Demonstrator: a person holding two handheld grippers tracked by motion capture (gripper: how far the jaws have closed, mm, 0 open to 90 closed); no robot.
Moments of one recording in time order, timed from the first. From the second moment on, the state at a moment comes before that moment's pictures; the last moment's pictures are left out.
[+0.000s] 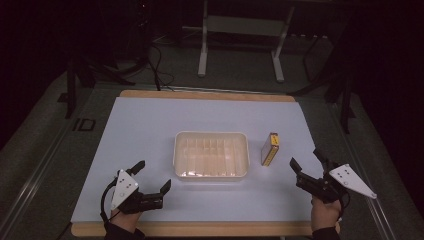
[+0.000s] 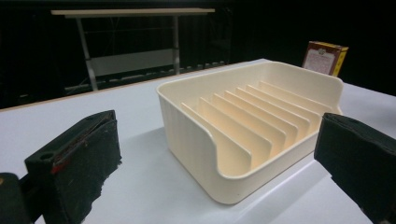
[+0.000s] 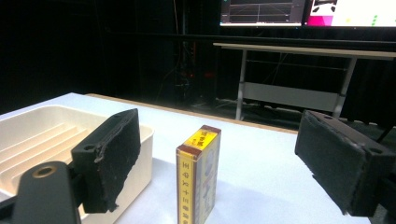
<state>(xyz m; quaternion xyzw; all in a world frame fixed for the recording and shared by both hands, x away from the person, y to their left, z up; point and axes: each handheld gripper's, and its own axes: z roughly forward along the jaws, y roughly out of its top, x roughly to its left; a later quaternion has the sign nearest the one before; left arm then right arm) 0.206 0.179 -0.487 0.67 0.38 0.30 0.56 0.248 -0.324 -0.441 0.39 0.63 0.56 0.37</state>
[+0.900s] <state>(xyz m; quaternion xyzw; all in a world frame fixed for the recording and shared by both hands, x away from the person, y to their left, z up) 0.189 0.177 -0.488 0.68 0.39 0.29 0.55 0.287 -0.317 -0.414 0.39 0.70 0.52 0.31</state>
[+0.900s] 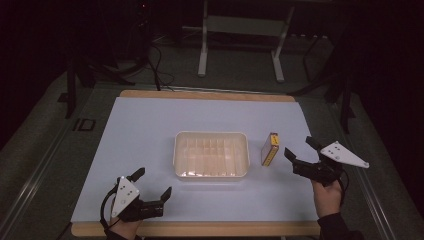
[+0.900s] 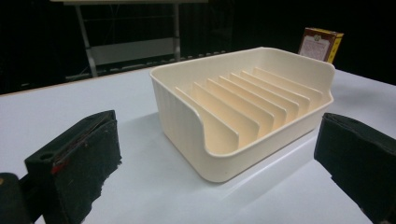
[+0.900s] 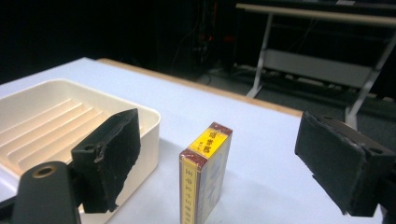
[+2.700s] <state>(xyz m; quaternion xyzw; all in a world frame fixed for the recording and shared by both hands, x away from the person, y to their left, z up) 0.190 0.183 -0.491 0.69 0.39 0.28 0.54 0.327 -0.315 -0.405 0.34 0.91 0.21 0.09</state>
